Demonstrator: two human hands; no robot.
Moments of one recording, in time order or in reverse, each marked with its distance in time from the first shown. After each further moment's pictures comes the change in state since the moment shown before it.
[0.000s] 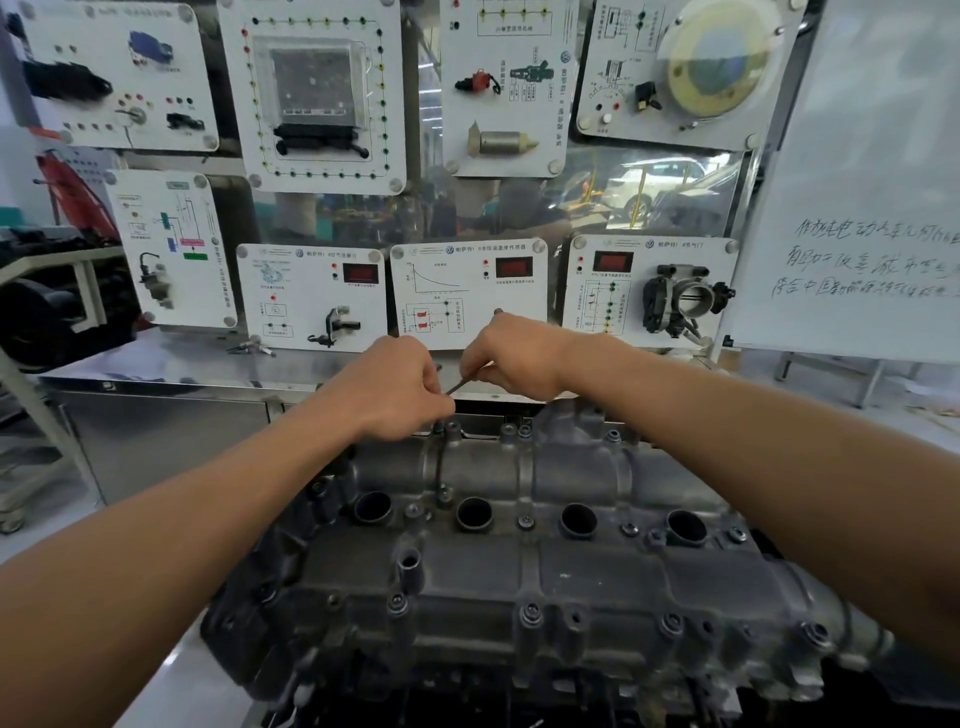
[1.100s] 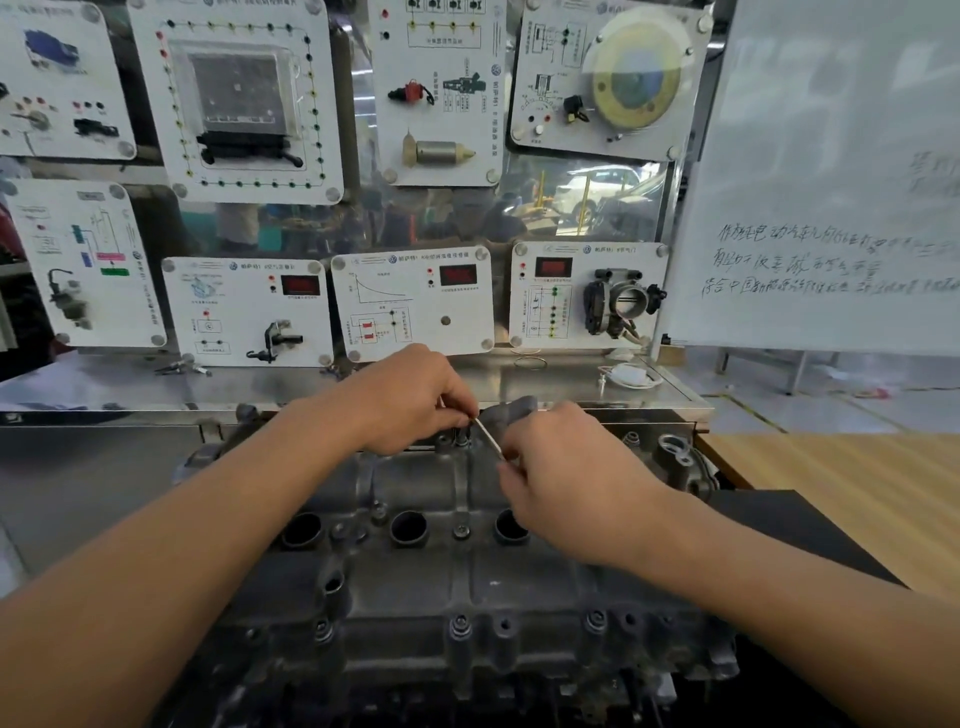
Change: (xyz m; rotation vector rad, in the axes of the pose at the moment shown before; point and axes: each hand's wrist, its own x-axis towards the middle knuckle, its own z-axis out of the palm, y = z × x) left_hand 0.025 0.045 0.022 0.046 -0.141 0.436; right_hand -0.142 -0.073 0.006 0.158 0.241 0.420
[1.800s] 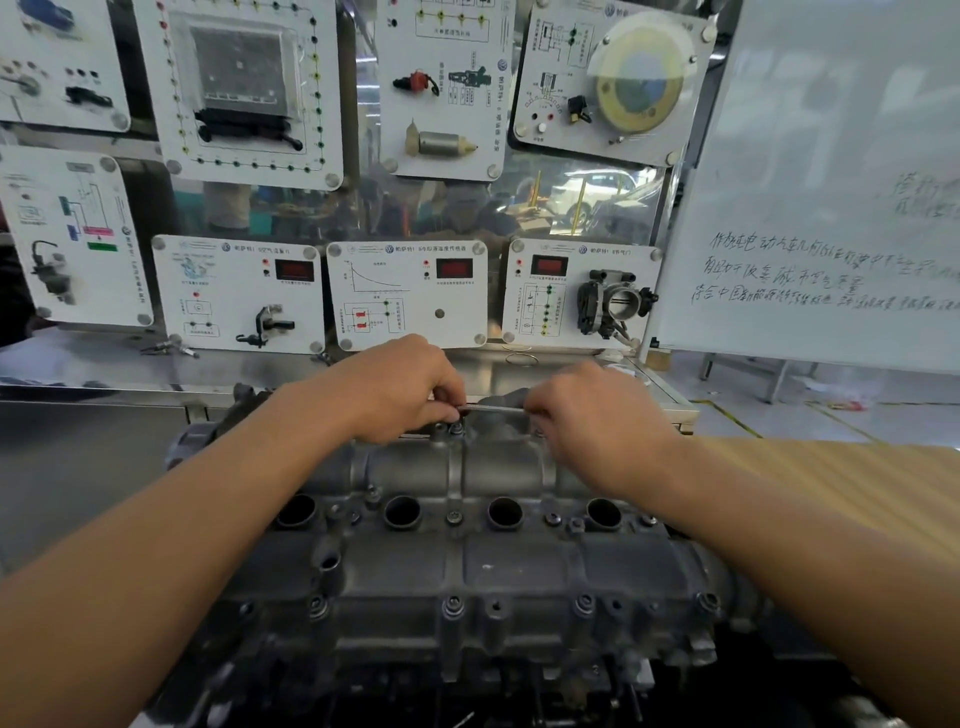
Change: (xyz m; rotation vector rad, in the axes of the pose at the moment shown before) left_hand -0.007 -0.004 -0.001 0.077 0.005 -0.020; right_hand 0.015 0.031 -0.015 -0.303 0.018 0.005
